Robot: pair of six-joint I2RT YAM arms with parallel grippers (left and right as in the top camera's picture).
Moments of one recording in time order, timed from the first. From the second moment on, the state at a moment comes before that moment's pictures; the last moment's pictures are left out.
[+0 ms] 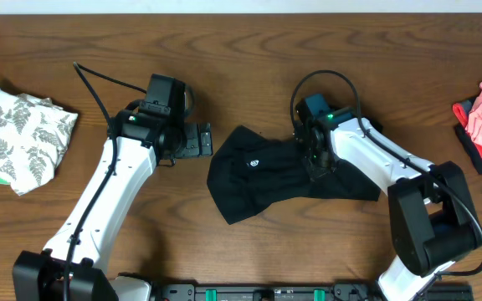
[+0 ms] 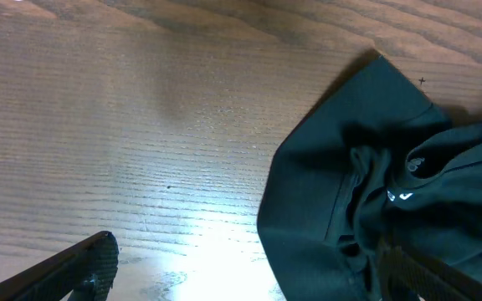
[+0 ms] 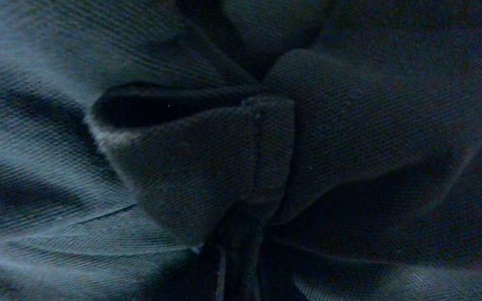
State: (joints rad) left arm -0.25 1.49 1.17 -0.92 0.06 -0.33; right arm 0.41 1.85 1.16 -0.88 0.08 -0.01
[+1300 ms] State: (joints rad) left arm -0.25 1.49 1.17 -0.92 0.06 -0.33; right arm 0.30 1.56 1.16 -0.72 0.10 -0.04
